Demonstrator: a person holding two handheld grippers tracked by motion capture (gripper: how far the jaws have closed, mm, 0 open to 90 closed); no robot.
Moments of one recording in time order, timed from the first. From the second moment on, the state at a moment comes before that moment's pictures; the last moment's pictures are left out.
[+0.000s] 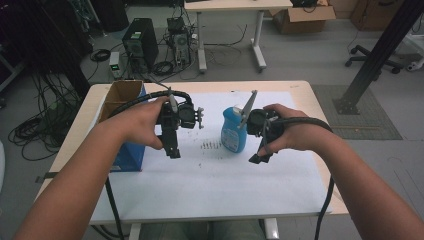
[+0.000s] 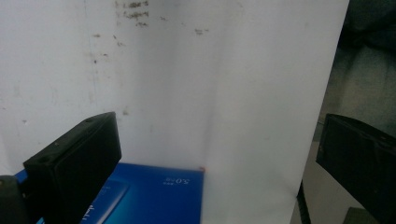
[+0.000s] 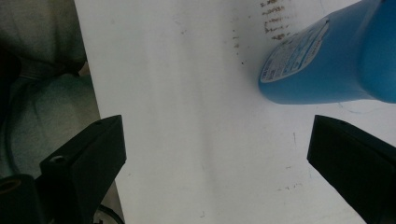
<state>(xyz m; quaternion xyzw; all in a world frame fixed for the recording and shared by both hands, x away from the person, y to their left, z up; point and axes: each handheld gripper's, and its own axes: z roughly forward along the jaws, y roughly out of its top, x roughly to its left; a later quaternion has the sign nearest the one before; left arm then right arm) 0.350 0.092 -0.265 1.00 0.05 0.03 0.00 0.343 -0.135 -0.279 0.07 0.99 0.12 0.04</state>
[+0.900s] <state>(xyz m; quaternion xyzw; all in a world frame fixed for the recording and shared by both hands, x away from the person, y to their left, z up) 0.333 0.090 -0.273 1.00 0.03 0.03 -0.01 0.357 -0.160 -0.308 0.14 0.98 0.15 0.06</state>
